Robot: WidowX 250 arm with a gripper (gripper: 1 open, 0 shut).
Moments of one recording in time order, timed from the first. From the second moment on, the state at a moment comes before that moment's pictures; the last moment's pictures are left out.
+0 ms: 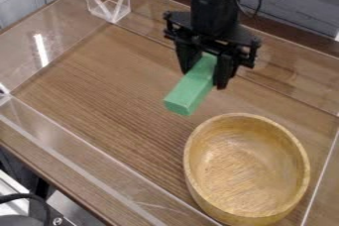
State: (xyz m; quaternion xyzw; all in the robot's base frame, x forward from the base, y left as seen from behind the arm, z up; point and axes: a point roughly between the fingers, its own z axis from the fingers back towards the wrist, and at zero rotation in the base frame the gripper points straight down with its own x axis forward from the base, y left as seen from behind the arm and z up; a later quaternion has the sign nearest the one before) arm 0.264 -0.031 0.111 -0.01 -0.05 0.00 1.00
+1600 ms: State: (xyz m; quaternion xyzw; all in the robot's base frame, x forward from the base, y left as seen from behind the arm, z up) arm 0.278 -0.021 0.089 -0.02 -0.07 0.00 1.00
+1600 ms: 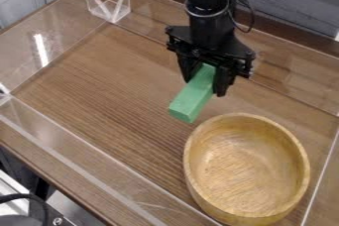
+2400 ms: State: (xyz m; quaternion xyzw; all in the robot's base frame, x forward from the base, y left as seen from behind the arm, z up) arm 0.284 -0.014 0.081 -0.02 -0.07 0.02 1.00
